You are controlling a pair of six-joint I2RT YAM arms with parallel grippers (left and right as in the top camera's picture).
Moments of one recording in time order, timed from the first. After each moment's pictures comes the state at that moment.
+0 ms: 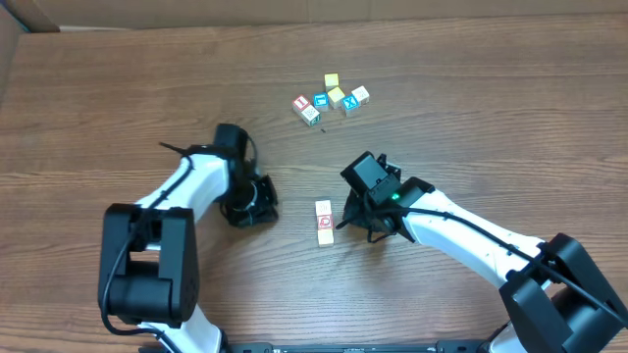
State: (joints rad) left arm -0.14 1.83 1.02 -0.82 0.36 -0.43; right arm 0.70 1.69 0.99 -0.53 0.00 0.98
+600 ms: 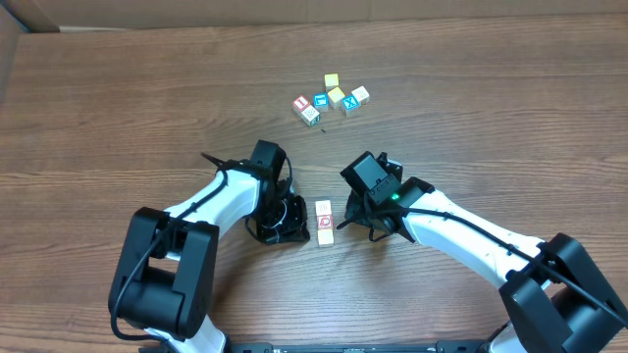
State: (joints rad) left arm -0.30 1.80 0.93 -0.74 0.49 -0.47; right arm 0.70 1.69 0.99 -0.53 0.04 0.96
